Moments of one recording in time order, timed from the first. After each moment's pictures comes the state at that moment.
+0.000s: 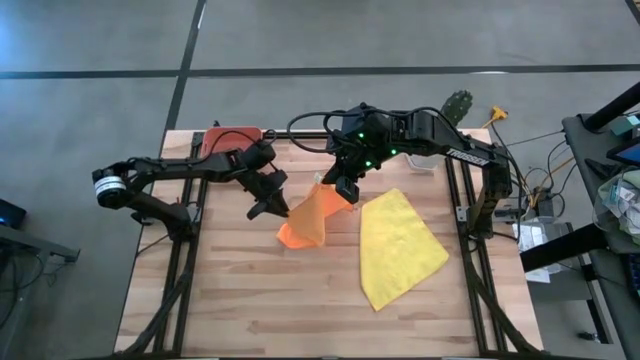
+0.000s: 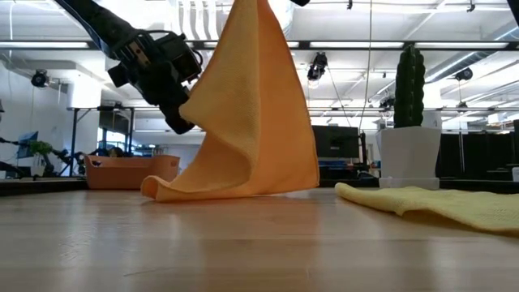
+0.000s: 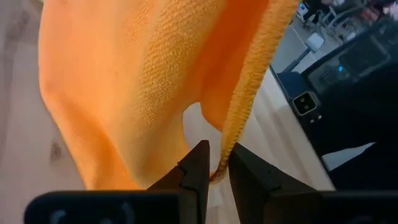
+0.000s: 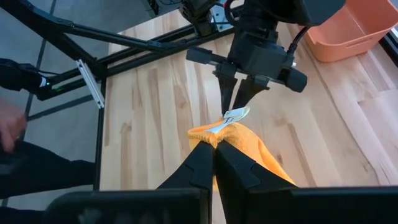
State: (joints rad) left arm 0.48 1.35 0.75 -0.25 0.91 0.18; right arm -0.11 1.82 2.20 -1.12 -0.24 0.23
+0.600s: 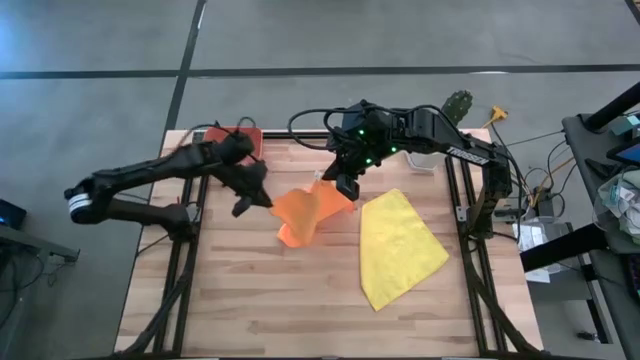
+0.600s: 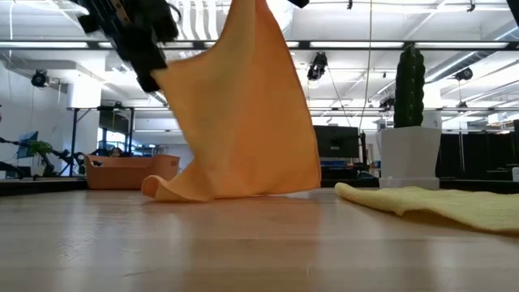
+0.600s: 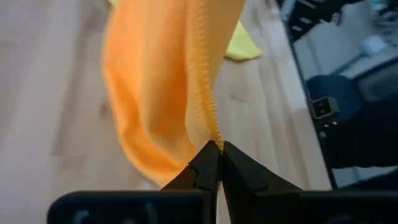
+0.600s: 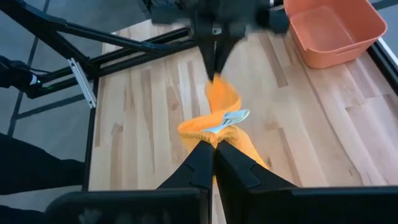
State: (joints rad) left arm 0.46 1.06 0.91 -0.72 0.65 0.11; right arm -0.13 1.82 2.20 -1.12 -0.23 0.18
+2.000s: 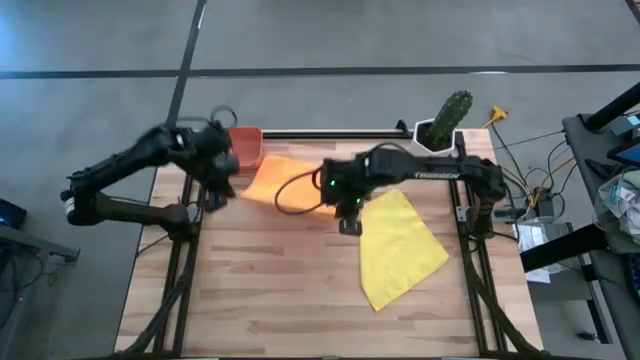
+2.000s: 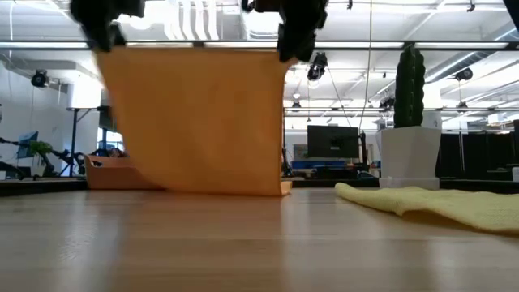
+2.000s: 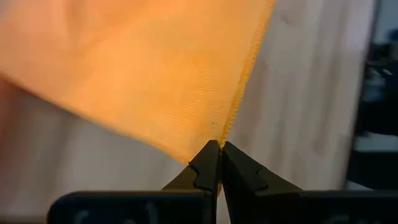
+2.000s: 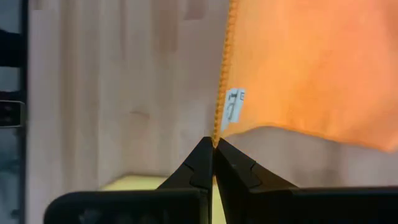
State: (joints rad) left arm 0.41 1.02 1.21 -1.38 0.34 0.05; right arm -0.03 1.87 1.83 -1.14 -0.23 0.02
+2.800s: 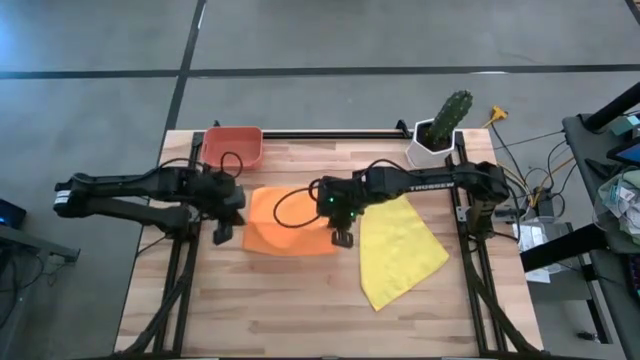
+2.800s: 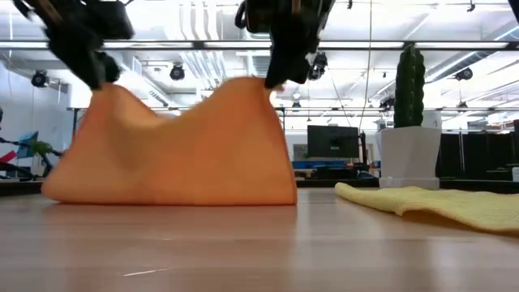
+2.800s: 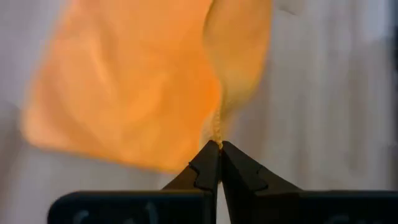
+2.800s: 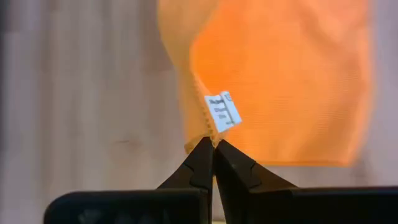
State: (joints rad) left arm 0.09 0.84 0.80 -0.93 0.15 -0.15; right arm 0.00 1.86 1.63 -0.86 -0.16 0.10
